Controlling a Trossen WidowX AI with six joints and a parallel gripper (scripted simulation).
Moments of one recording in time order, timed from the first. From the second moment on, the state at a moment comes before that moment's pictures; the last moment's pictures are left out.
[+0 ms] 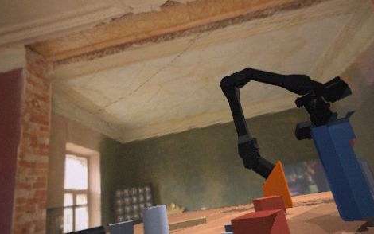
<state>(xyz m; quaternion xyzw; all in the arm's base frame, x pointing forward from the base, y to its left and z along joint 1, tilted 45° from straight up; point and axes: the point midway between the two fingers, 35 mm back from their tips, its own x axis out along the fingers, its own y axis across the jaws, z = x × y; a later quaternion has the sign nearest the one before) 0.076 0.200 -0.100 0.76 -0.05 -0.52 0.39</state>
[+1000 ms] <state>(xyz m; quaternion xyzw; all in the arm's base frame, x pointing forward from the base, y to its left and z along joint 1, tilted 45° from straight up) 0.099 0.181 -0.081 0.75 -0.05 -0.52 0.40</state>
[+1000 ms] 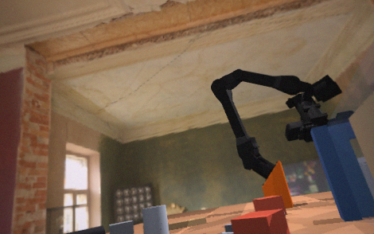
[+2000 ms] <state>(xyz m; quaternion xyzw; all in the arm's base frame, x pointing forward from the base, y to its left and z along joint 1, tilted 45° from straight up) 0.138 0.167 -0.066 0.75 -0.06 -0.52 0.40</state>
